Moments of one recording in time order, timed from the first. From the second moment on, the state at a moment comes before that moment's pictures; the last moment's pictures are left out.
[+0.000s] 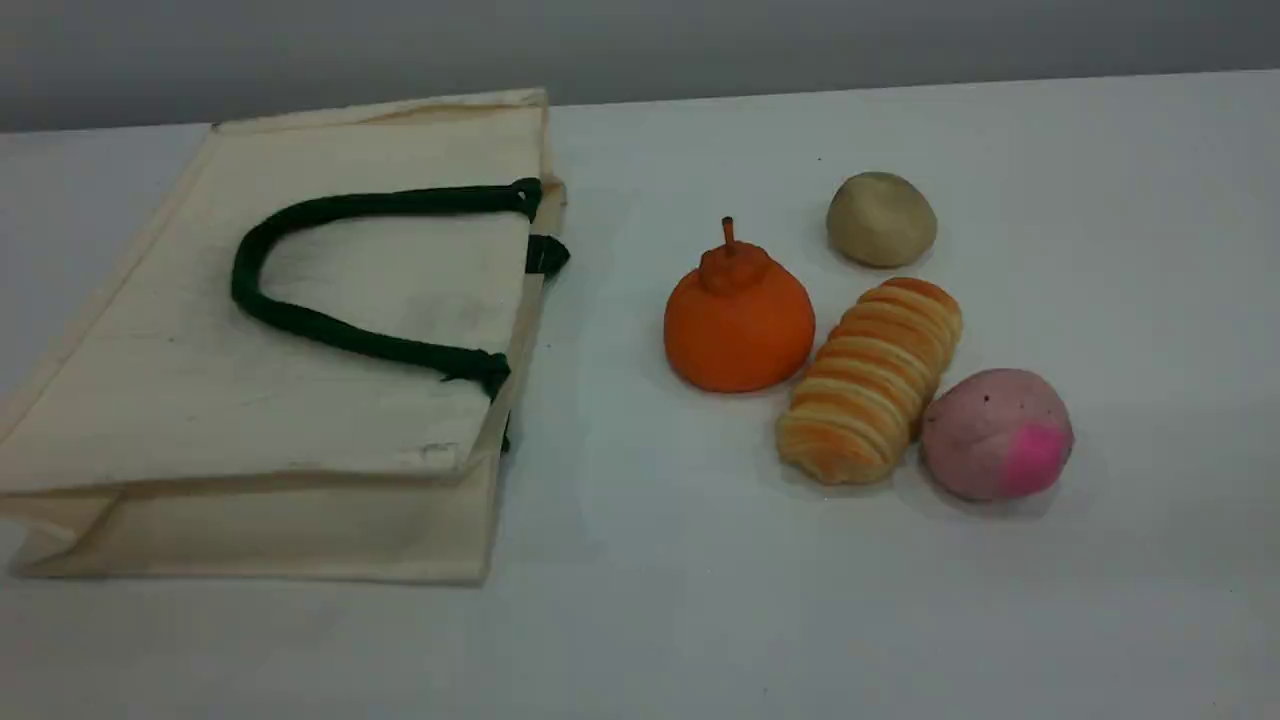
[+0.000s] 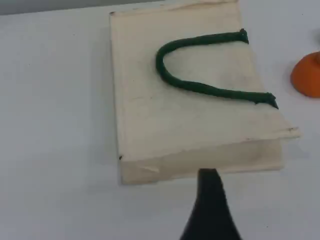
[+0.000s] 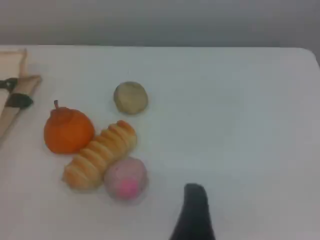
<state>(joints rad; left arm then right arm) -0.01 0.00 -0.51 -0.16 1.09 0.15 -0.02 0.00 -0.51 0.16 1.07 -0.11</state>
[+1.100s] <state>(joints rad) -0.01 0.57 -0.68 -0.18 0.87 0.11 -0.02 0.43 -0.53 0.59 0.78 -0.35</state>
